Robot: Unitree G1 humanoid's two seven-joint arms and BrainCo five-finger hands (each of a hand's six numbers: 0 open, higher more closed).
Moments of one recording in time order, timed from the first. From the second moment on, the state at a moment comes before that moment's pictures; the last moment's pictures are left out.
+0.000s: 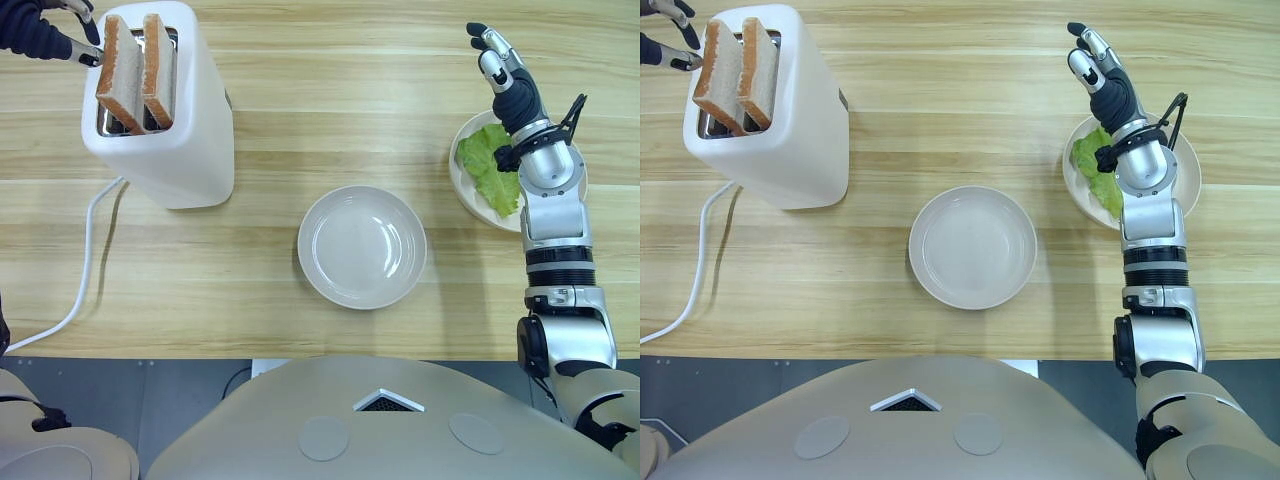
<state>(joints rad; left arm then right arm) -0.61 1.13 -0.11 0.10 0.52 0.02 -0.95 -0.33 -0.43 0.01 0.30 -0.20 -0.17 0.20</state>
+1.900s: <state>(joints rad) -0.59 1.10 -0.15 0.12 0.56 0.05 -0.94 -0.33 -0.43 0.01 0.32 -0.21 -0.17 0.20</state>
